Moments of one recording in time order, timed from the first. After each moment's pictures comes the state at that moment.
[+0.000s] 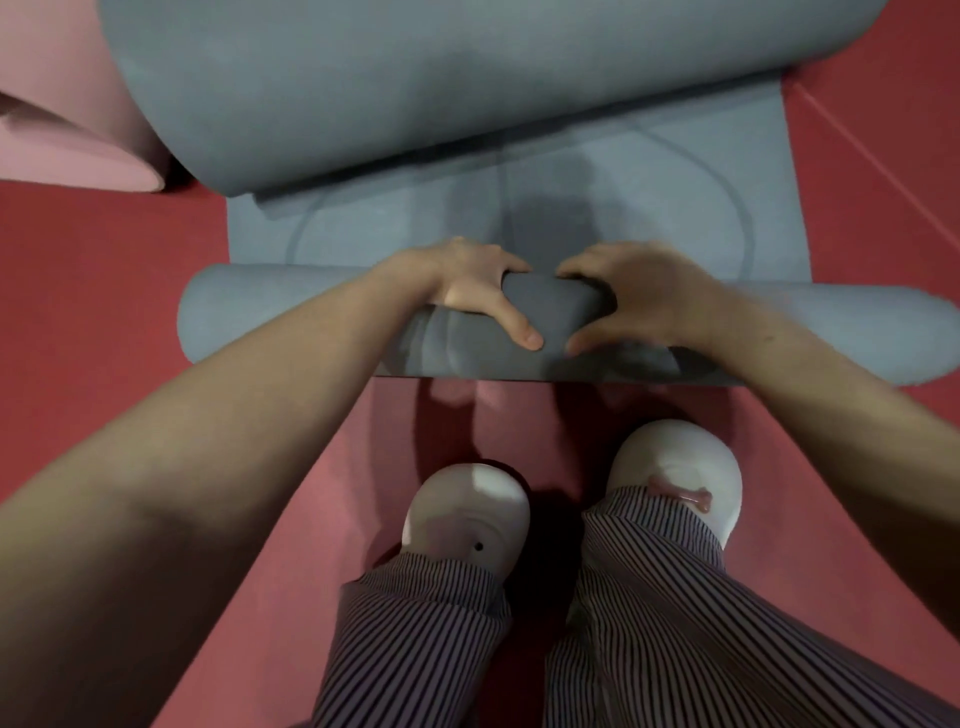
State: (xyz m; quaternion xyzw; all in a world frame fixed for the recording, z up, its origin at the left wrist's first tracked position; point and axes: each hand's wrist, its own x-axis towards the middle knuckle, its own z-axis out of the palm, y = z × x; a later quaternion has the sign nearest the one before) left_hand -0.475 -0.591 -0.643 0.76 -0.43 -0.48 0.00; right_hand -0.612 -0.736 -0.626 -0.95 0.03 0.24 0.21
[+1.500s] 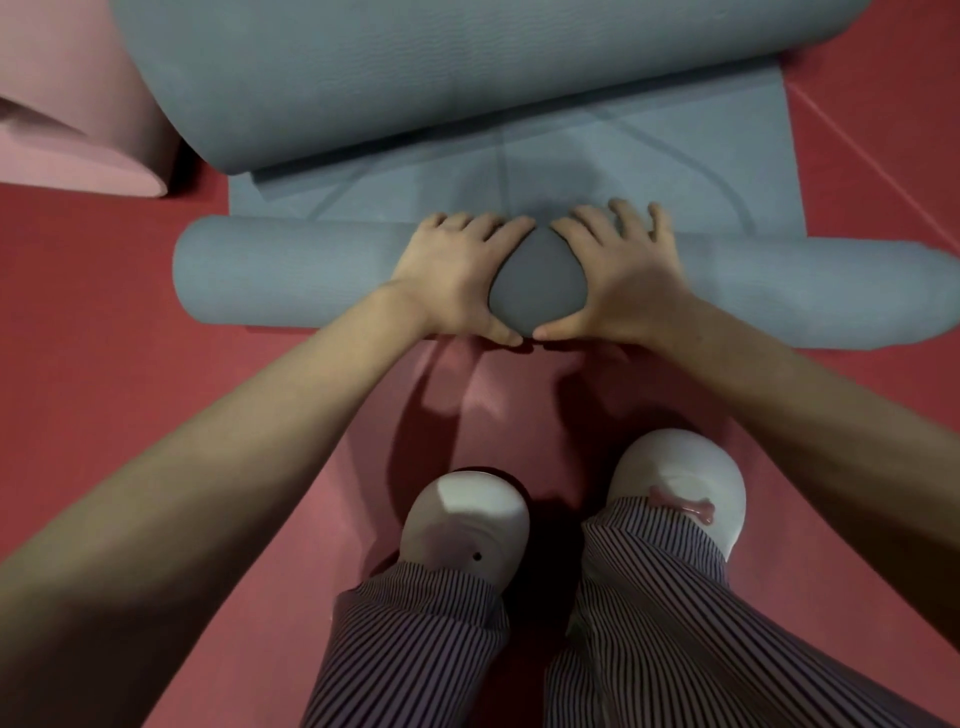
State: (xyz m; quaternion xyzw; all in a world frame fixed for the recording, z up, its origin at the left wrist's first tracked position) left_hand -0.486 -0.572 -0.642 0.84 -0.50 -0.19 -0.02; right_hand -0.600 -0.727 -0.655 -0.98 0.10 0.11 0.09
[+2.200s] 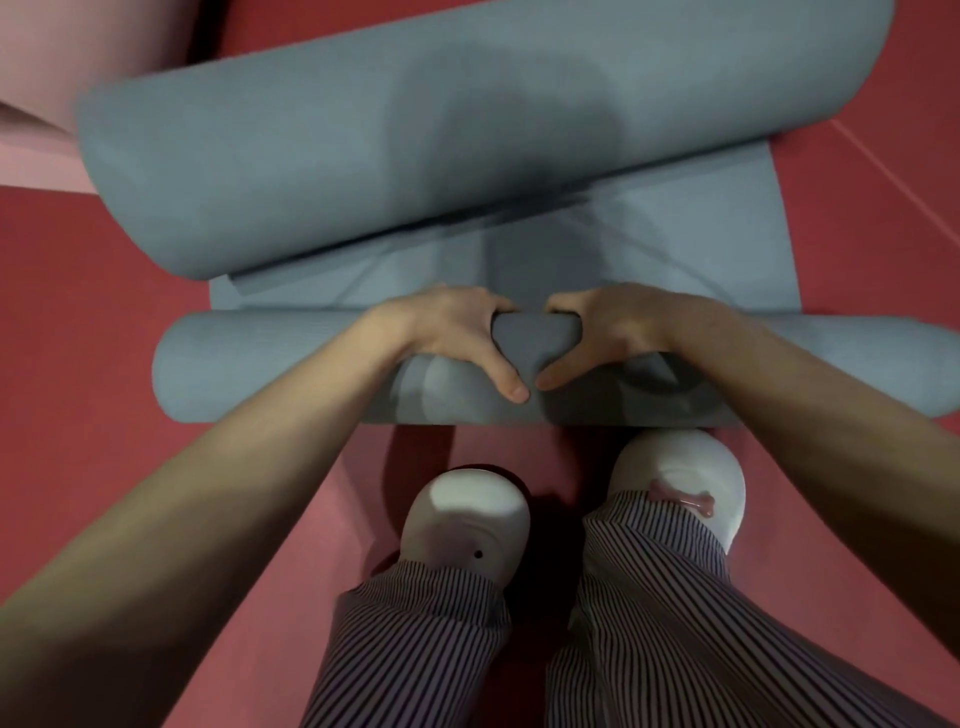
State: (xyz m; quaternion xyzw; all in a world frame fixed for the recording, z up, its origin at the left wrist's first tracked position) left_hand -0.499 -0.567 -0.639 0.75 -0.39 -0.53 0.03; right_hand -0.603 -0.727 -0.639 -0.84 0.08 0.44 0.31
